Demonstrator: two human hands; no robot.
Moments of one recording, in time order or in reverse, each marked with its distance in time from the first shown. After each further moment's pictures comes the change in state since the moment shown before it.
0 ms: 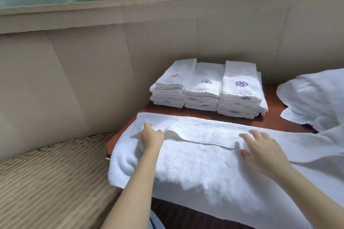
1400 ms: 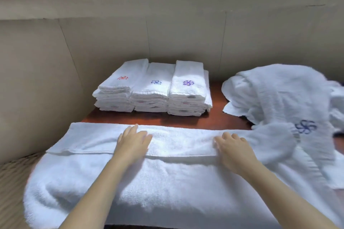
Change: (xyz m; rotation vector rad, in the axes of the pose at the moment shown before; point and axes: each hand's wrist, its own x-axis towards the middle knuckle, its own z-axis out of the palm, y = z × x) left_hand -0.048 0.054 0.044 0.609 -0.376 0.599; right_hand -0.015 0.066 -0.004 -0.114 -0.210 0.073
